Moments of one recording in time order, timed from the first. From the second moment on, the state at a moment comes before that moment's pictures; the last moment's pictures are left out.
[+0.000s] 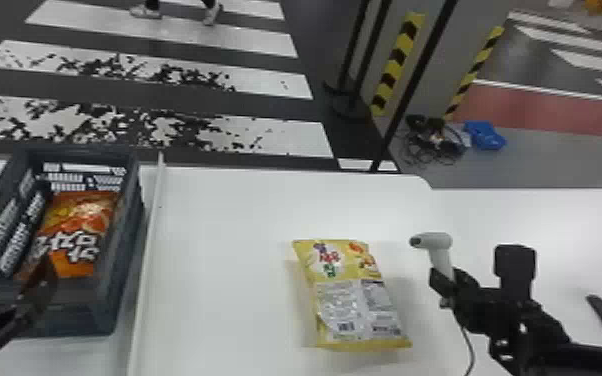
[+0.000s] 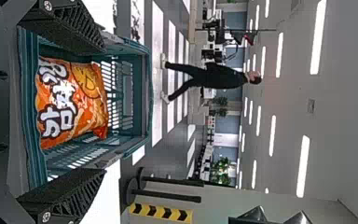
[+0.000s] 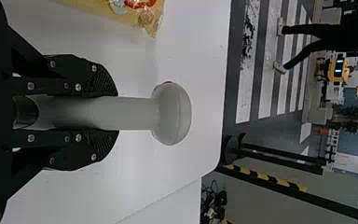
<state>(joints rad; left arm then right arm) 0.53 0.26 0.05 -2.01 0.26 0.01 -0.11 0.30 -0.19 -0.43 -1.87 -0.01 0.62 0.34</state>
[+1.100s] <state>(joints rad) 0.56 0.24 0.05 -2.00 0.27 -0.03 -0.10 0.63 -0.07 -0.22 -2.53 0.08 1.17 0.28</state>
